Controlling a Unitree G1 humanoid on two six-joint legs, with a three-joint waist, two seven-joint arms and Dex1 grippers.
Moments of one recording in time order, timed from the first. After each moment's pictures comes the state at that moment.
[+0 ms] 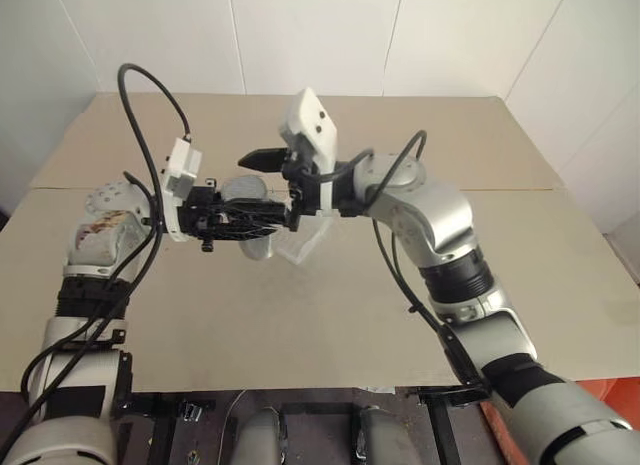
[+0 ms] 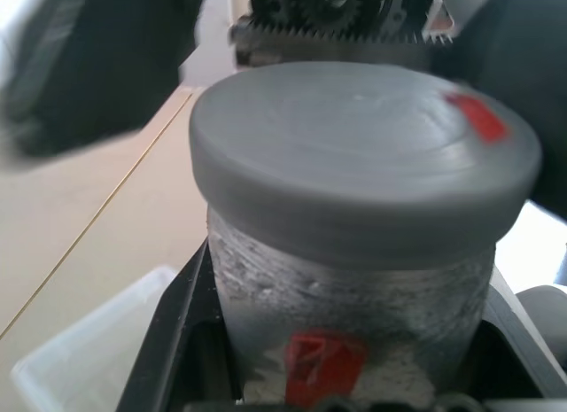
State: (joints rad) left arm -0.77 0.72 0.03 0.34 -0.52 0.30 -1.54; right arm -1.05 -0.22 0.25 0.04 0.41 0.64 0.85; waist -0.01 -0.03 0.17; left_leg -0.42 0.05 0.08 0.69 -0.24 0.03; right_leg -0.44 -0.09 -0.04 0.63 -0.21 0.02
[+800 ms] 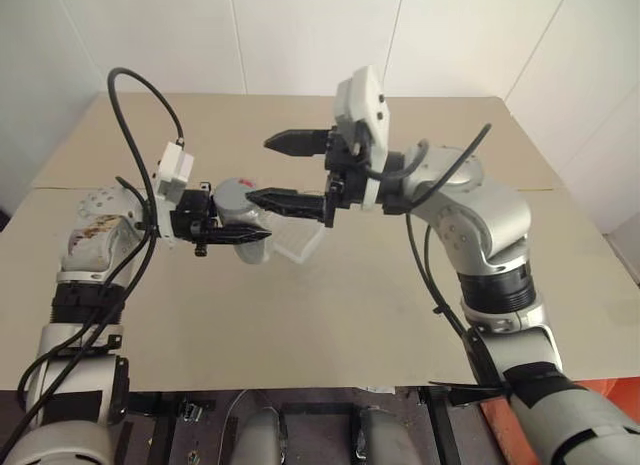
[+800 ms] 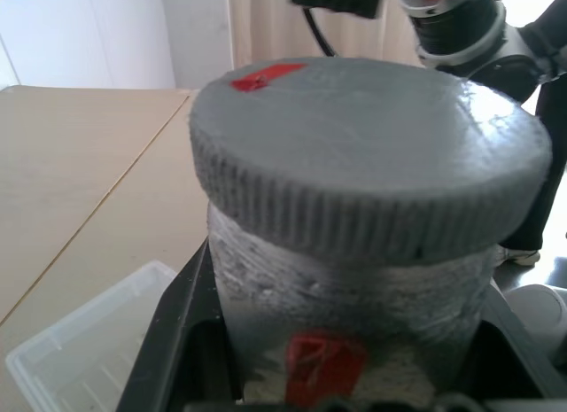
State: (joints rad) left arm -0.77 0.67 0.04 0.34 -0.51 0.29 -1.56; right arm -1.00 -0.27 0.18 -0.16 0.48 0.69 0.85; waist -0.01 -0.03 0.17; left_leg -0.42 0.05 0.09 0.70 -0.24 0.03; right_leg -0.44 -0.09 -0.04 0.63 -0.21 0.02
